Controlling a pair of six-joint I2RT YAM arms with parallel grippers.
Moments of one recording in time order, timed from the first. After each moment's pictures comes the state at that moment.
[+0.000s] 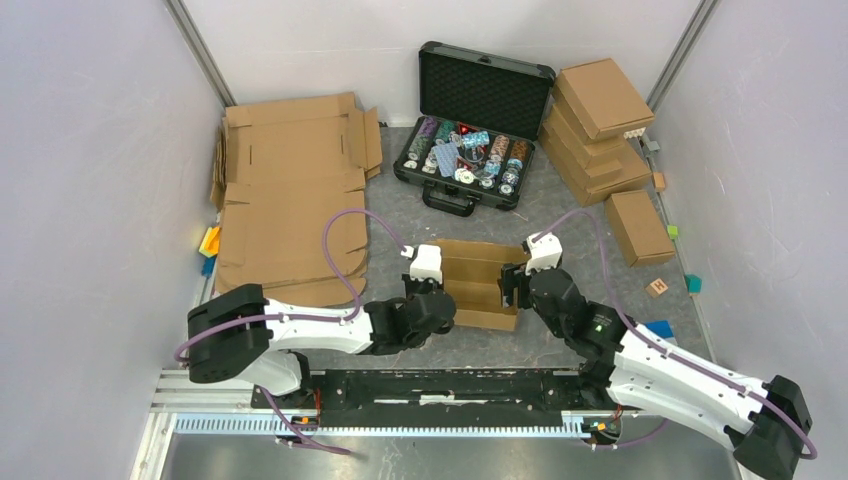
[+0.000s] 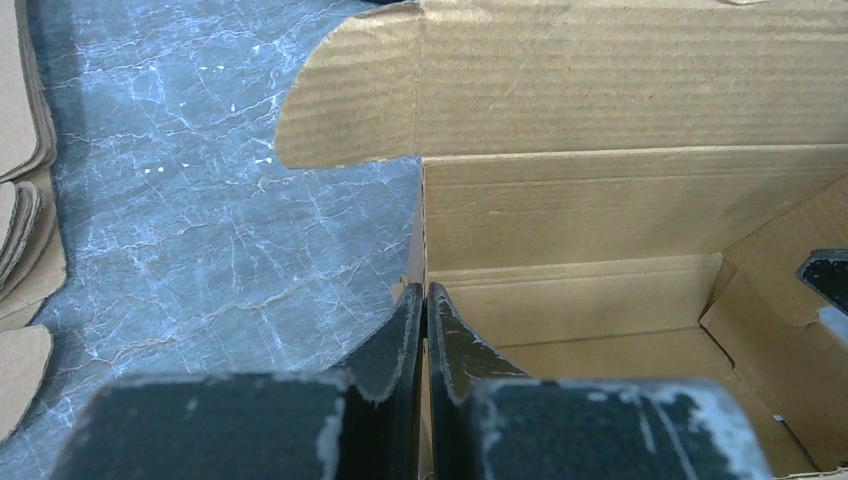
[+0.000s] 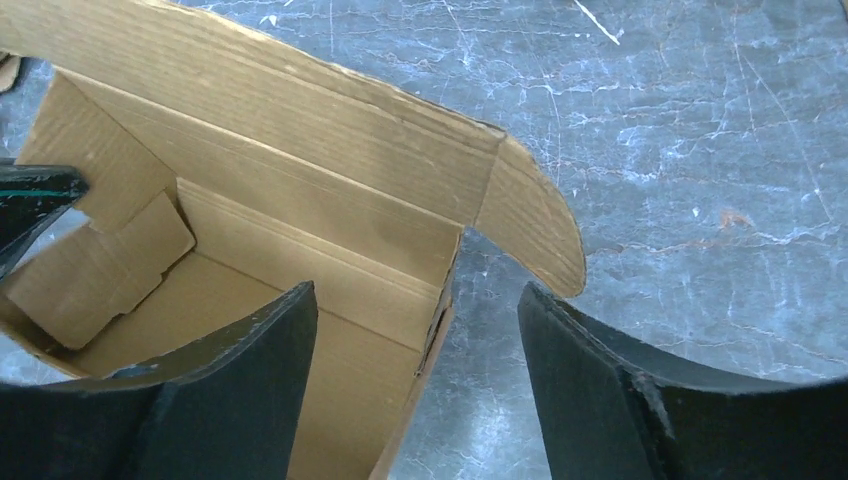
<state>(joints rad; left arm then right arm) -1.27 1.44 0.66 0.17 -0.94 -0.65 0.90 0.73 0.41 -0.19 0.52 0.35</state>
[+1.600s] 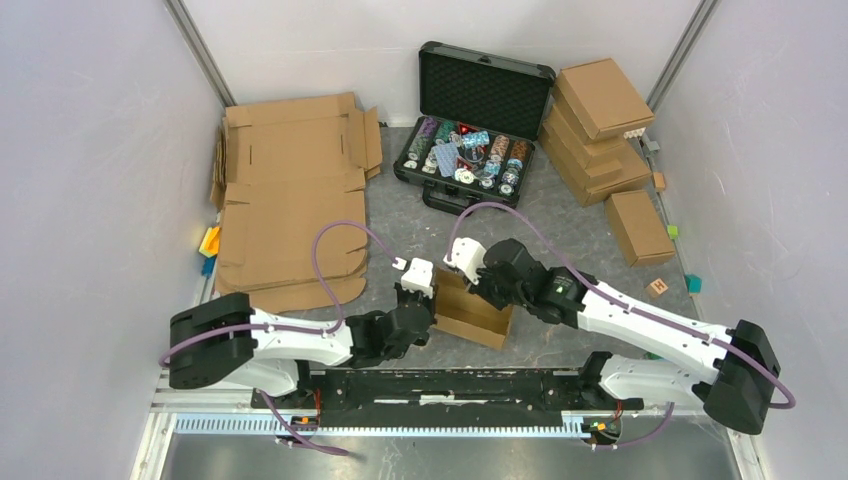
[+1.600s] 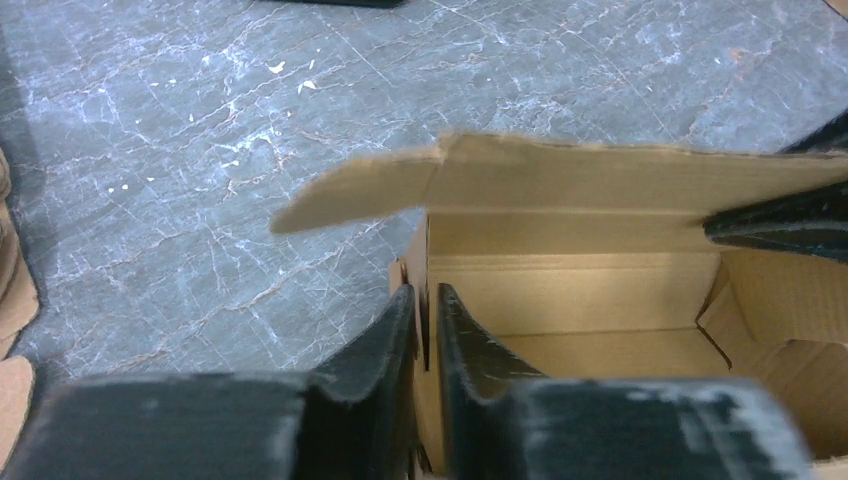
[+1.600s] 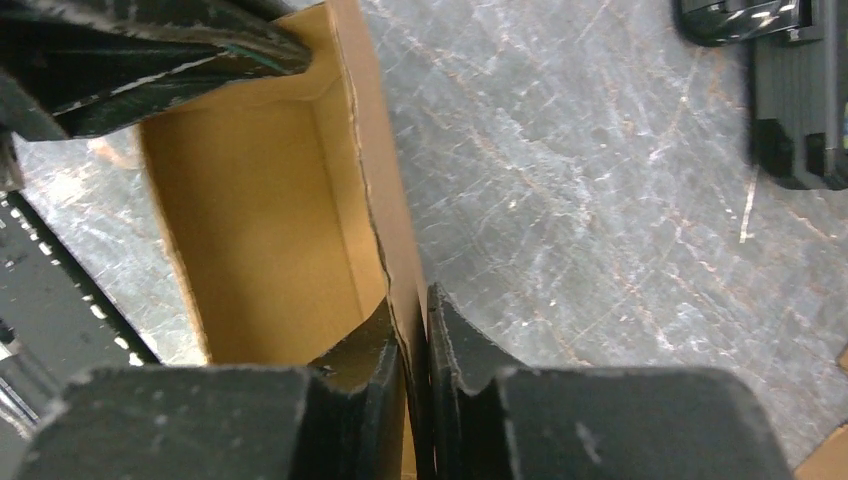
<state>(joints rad) -1.30 1.34 0.46 0.45 -0.85 -0.46 0.94 1.11 0.80 -0.47 0.10 -0.21</state>
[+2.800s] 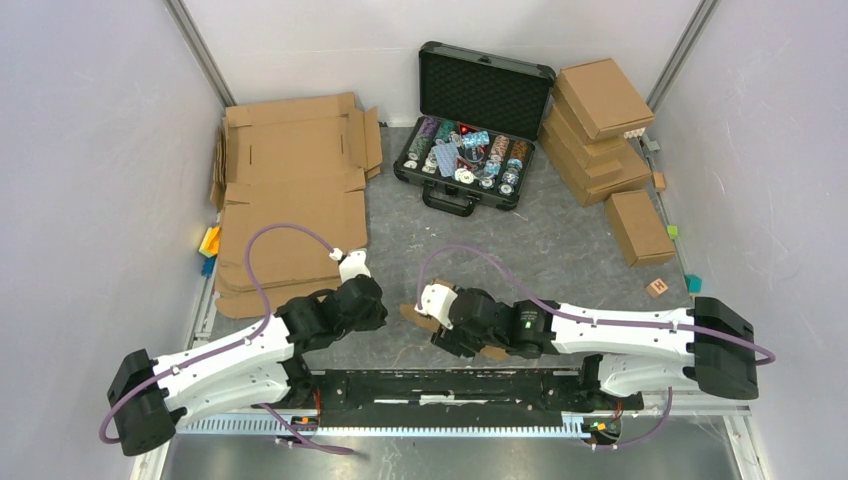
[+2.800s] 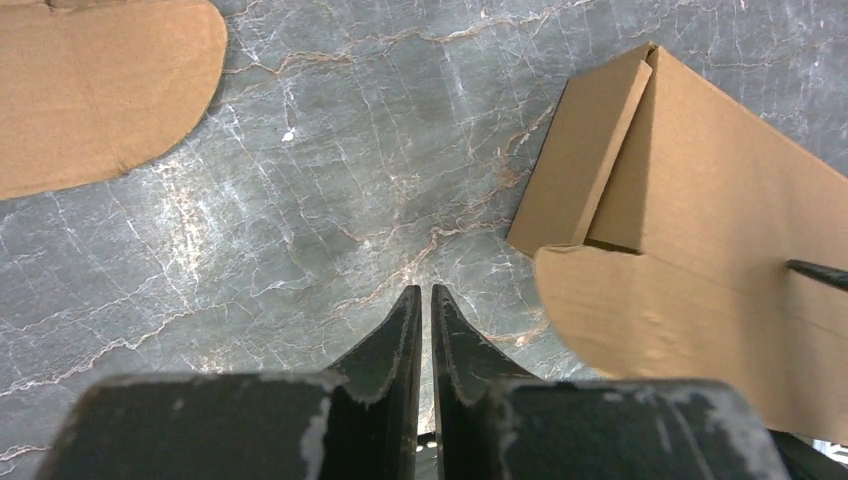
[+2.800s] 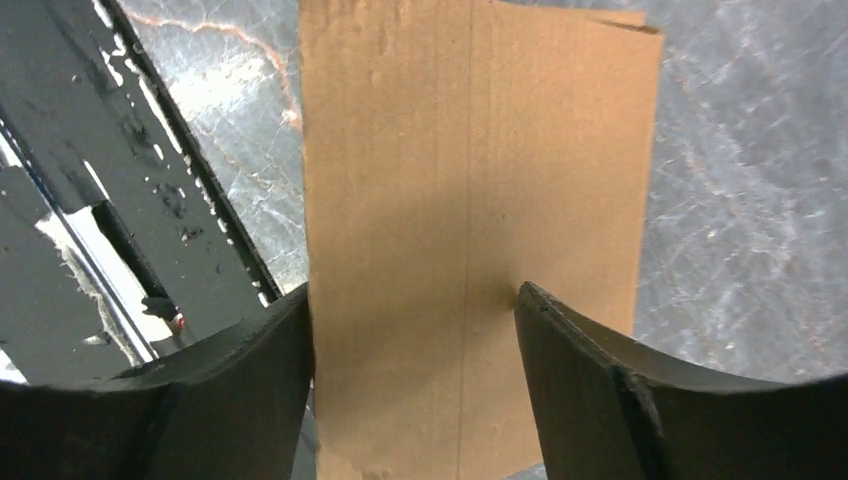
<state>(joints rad) -0.98 0.86 0.50 -0.53 -0.36 -0.93 1.29 1.22 0.74 -0.39 0.24 0.01</state>
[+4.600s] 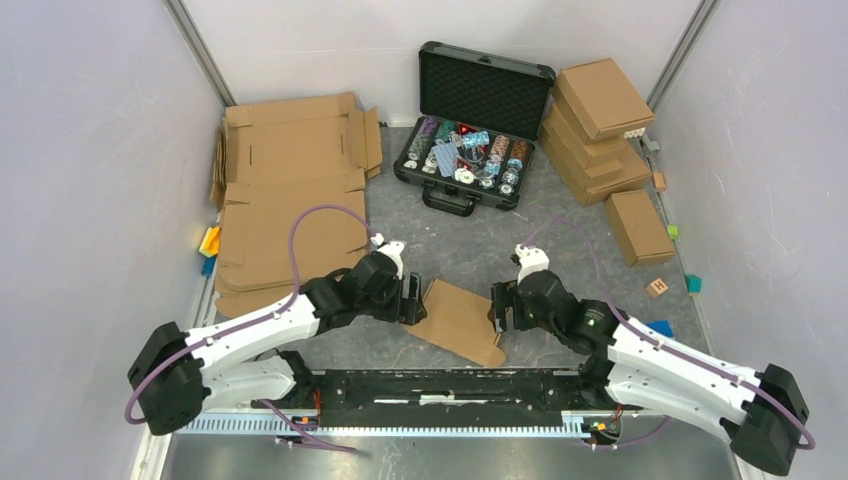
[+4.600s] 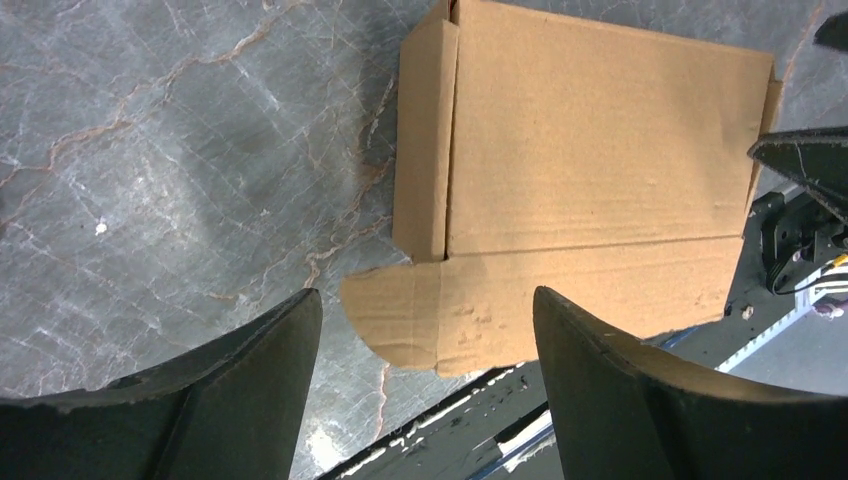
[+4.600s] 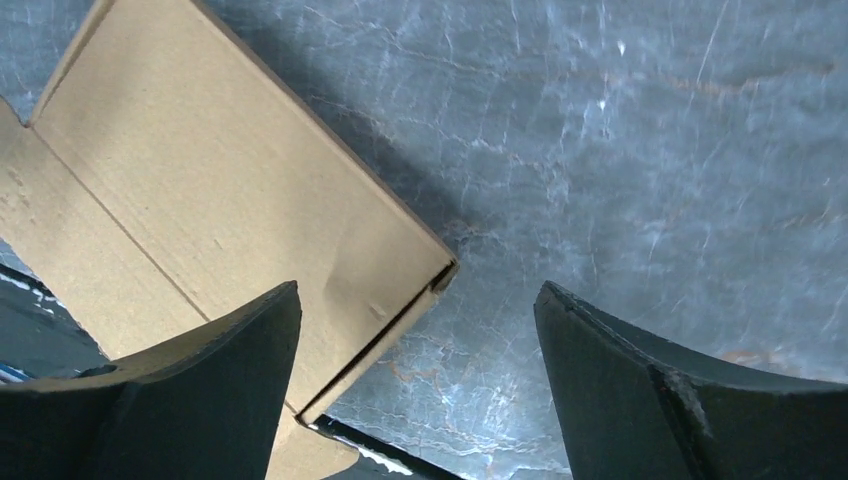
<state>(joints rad) -0.89 1.07 0.60 -0.38 -0.02 -0.64 0.91 0.83 0.49 -0.46 0.25 0.53</state>
